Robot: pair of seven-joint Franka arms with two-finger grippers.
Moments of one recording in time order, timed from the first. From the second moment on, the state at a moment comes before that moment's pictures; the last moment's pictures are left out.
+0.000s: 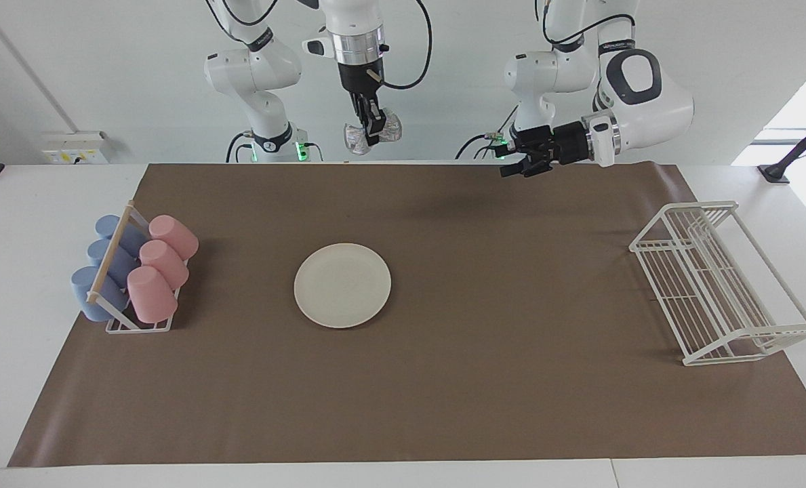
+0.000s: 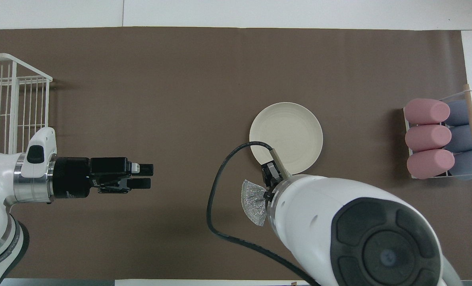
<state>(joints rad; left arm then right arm) -0.09 -0.31 -0.03 -2.35 -1.31 1.73 0.17 0.18 -0.17 0.43 -1.77 0.11 1.71 1.84</state>
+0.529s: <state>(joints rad) -0.28 -0.32 -0.04 -2.37 -1.48 1.79 0.18 0.19 -0.16 0.43 -1.74 0.17 1.71 1.95</state>
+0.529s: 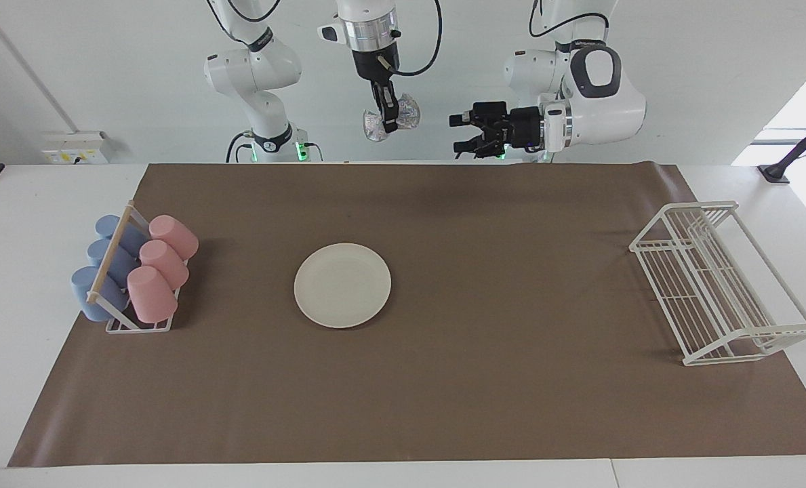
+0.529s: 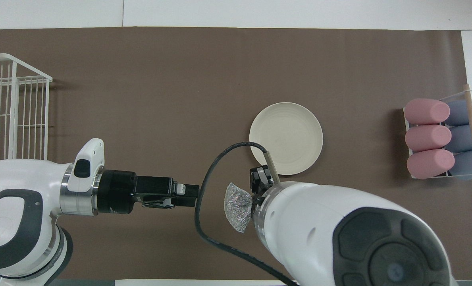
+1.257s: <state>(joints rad) -0.38 -0.33 -0.09 -2.35 -1.60 2.00 0.12 0.19 -0.16 0.43 -1.74 0.17 1.71 1.95</state>
